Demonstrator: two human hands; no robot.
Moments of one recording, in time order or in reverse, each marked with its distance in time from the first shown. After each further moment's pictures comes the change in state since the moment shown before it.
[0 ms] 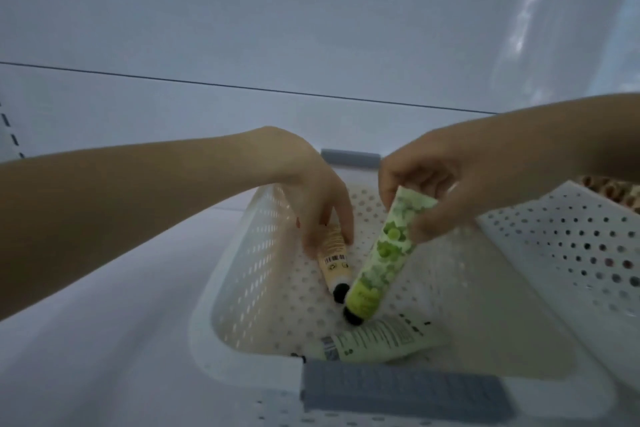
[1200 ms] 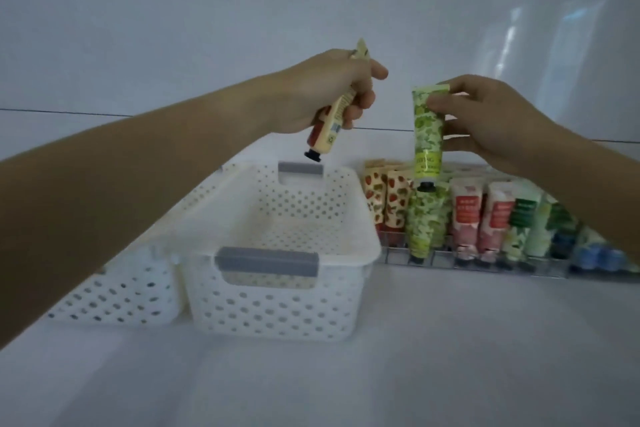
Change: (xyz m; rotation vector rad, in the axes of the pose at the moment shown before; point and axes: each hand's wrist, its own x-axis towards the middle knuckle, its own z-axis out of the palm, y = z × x) left_hand -0.009 0.223 -0.125 -1.145 0.938 0.269; right_hand -0.183 0.194 0.001 0.922 0.963 -0.021
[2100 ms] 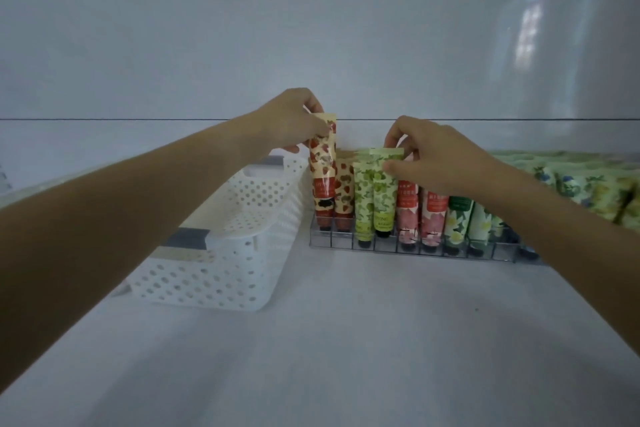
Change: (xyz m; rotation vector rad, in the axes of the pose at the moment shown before) left_hand 0.019 -0.014 0.069 0.403 0.317 -0.241; right_hand -0.025 0.056 -0.052 -0.762 -0.214 -0.308
